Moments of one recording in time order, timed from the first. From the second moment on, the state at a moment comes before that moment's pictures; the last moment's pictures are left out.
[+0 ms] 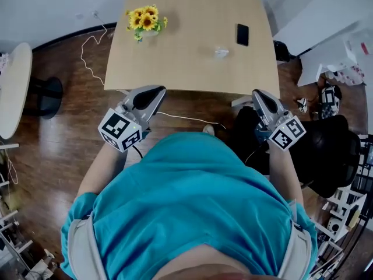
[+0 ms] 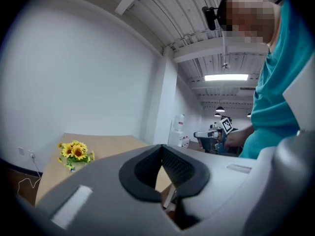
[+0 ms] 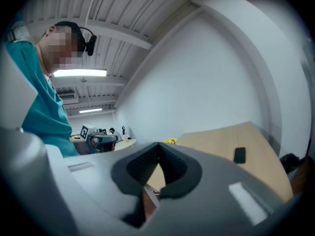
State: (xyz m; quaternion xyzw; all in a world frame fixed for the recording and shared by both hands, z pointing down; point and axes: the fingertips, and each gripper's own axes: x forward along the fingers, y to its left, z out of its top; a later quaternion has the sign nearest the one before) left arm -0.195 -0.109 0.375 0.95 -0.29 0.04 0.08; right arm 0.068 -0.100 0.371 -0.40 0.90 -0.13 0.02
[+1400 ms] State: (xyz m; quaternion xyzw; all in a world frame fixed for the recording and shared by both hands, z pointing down) left arm -0.140 0.167 0.368 0.94 -0.34 0.01 0.08; right arm 0.086 0.179 0.383 -0.35 0.93 -0.10 0.02
